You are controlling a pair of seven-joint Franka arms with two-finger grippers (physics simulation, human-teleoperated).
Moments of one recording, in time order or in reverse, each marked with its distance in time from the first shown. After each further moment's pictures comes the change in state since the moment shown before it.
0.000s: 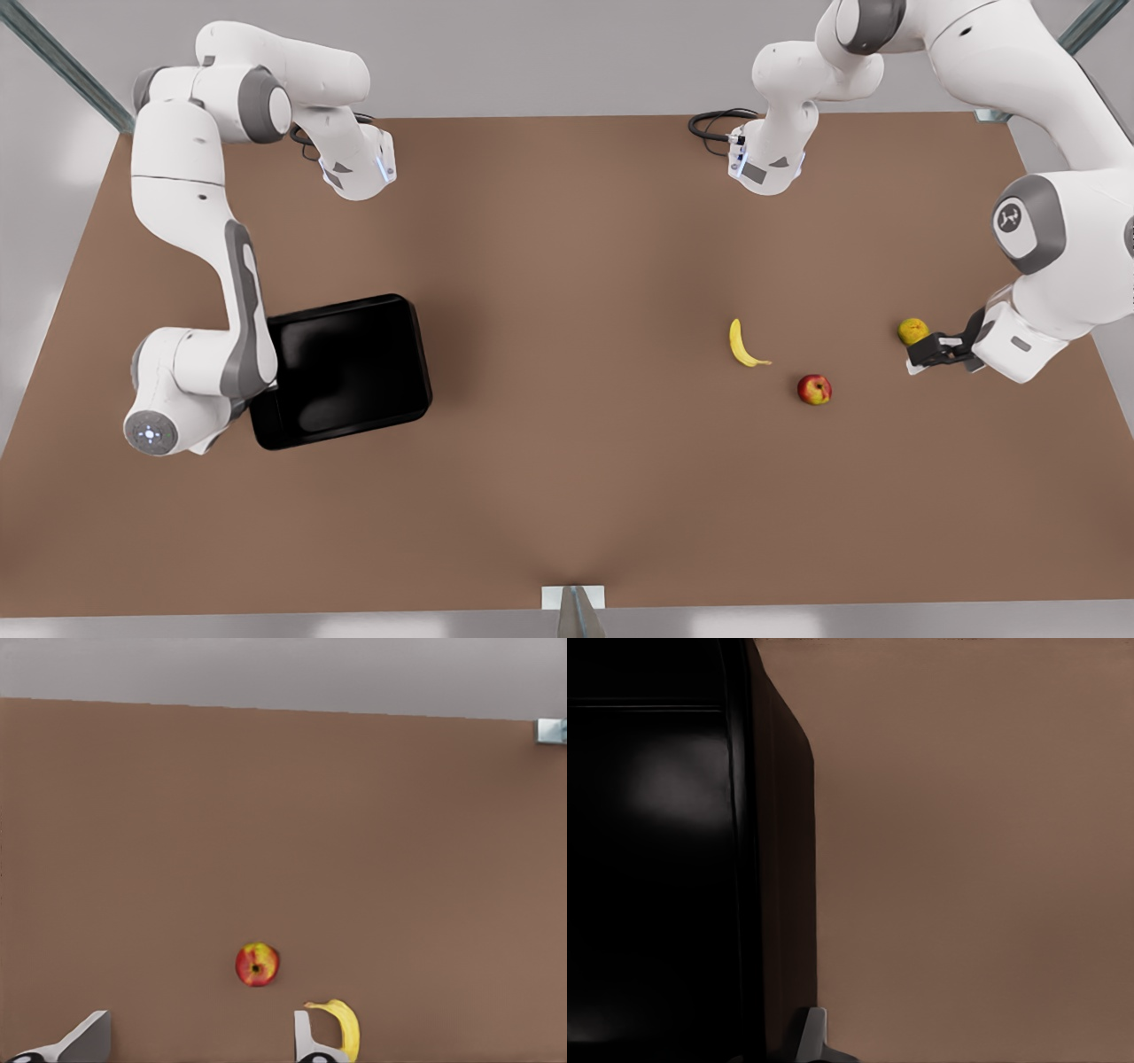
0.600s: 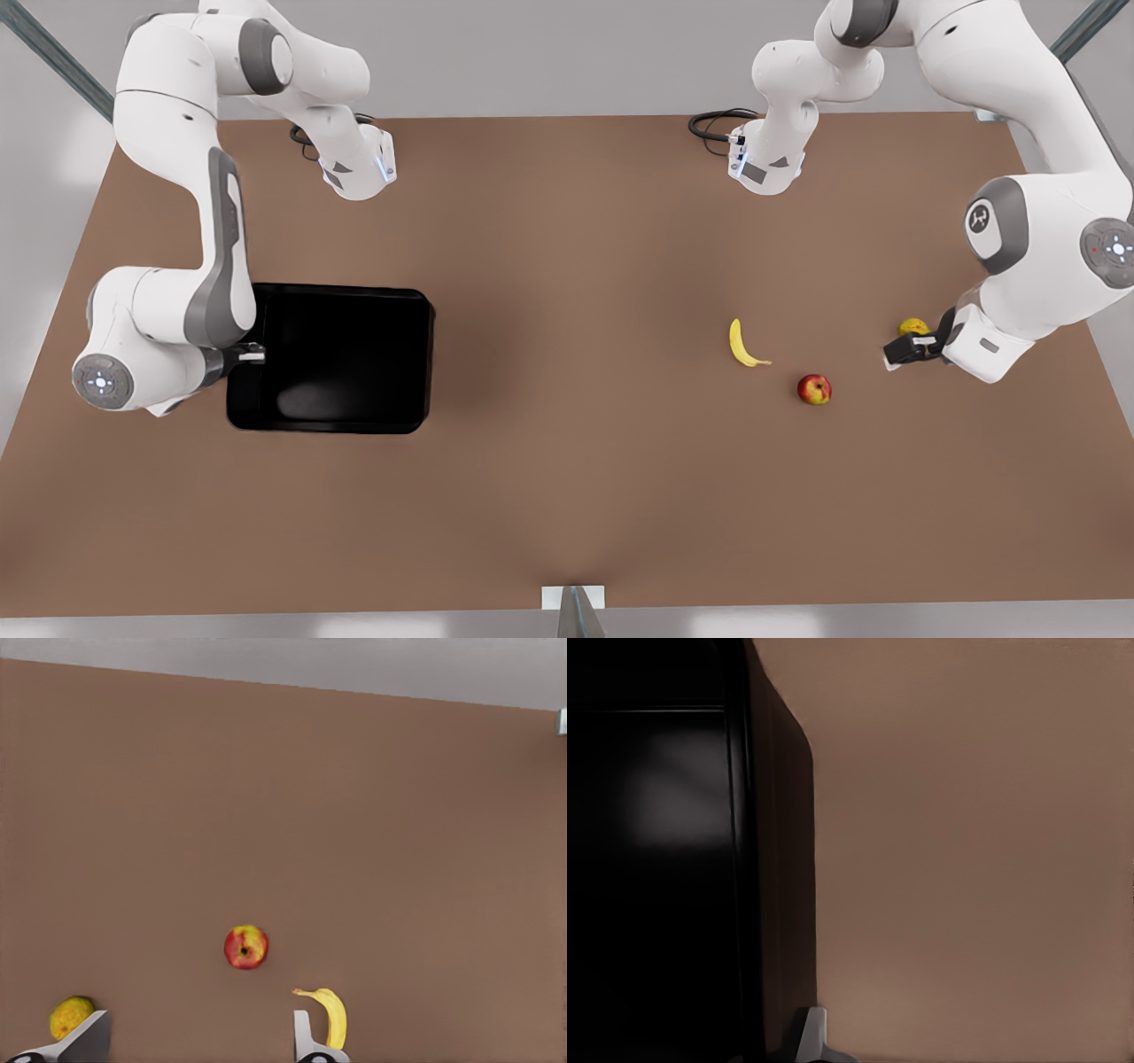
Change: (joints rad) left arm -0.040 -0.025 0.006 -0.056 0.019 0.002 -0.116; right arm 0.062 -0.223 -0.029 -0.013 0.054 -0.174 0.242
